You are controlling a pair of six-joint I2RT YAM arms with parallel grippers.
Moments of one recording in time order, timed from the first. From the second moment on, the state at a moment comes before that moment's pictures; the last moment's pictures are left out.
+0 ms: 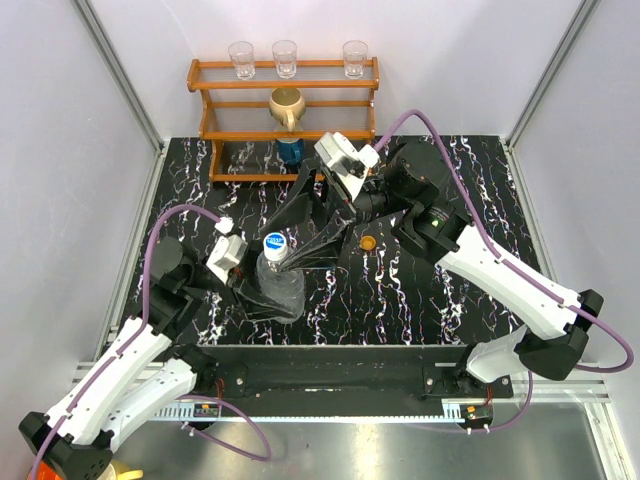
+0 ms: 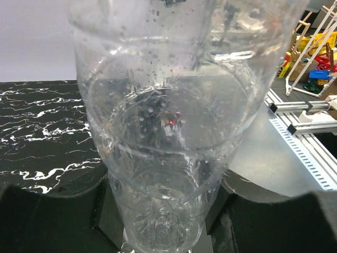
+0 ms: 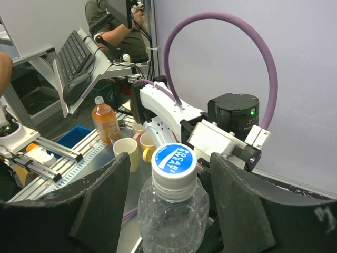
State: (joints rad) left arm -0.55 0.68 0.72 0.21 1.25 -0.36; right arm 0.95 1.42 1.64 0.17 -1.05 0.34
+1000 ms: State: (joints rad) left arm -0.52 0.65 0.72 0.06 1.04 -0.19; right arm 0.95 1.41 1.70 -0.09 -0.85 0.16
